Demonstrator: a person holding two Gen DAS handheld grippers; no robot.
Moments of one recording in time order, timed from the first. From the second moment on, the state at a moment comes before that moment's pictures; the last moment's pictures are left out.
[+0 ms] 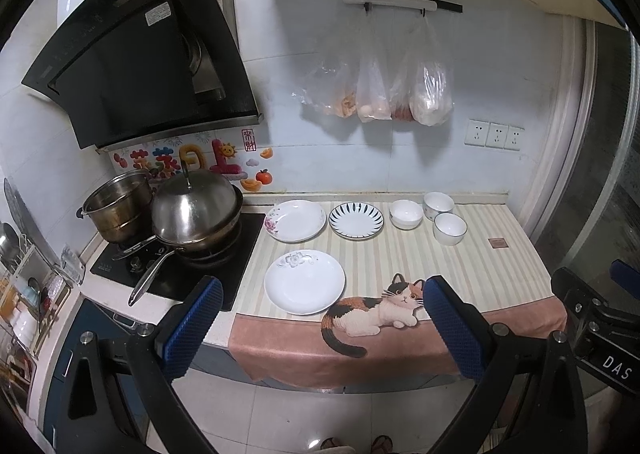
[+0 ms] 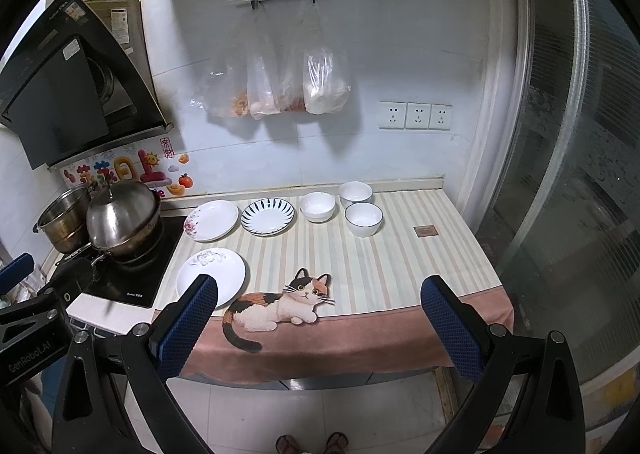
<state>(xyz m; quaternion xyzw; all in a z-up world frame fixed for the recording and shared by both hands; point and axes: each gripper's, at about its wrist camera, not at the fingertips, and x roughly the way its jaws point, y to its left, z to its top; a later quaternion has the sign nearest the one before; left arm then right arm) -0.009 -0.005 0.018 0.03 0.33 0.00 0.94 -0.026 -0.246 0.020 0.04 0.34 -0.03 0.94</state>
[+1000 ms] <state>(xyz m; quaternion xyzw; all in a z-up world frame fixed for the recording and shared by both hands) 0.023 0.023 0.000 0.03 0.33 0.01 0.94 -0.002 -0.233 0.006 0.07 0.34 -0.01 0.94</state>
